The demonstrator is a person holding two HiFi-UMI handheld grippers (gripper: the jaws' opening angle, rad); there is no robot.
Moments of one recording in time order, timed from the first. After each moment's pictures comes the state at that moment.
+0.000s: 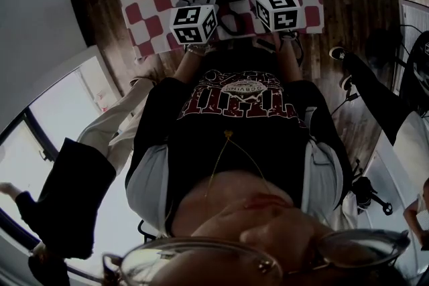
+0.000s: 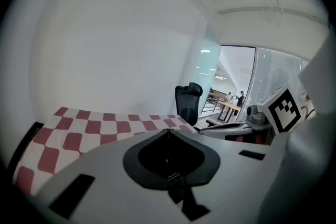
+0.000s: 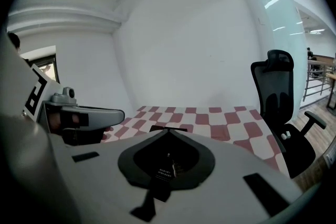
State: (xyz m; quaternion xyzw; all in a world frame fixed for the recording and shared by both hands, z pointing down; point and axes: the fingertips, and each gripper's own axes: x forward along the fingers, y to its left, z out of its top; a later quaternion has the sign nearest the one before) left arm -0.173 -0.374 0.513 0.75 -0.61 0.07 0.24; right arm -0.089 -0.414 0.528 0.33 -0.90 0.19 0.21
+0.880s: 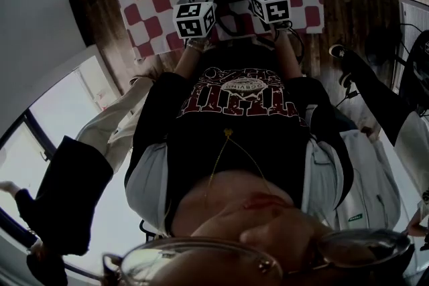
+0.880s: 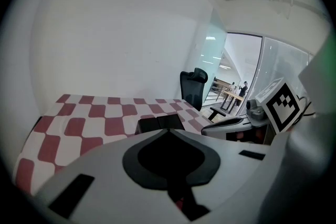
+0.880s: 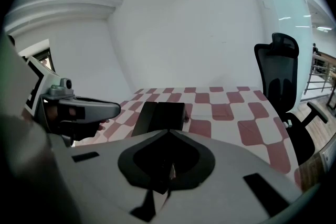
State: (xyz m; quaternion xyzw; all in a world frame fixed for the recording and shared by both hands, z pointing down) left arm -0.183 -0.374 0.574 0.73 -0.61 0.13 0.29; right arm -0.091 -0.416 0.596 0.31 -0.88 0.22 0.28
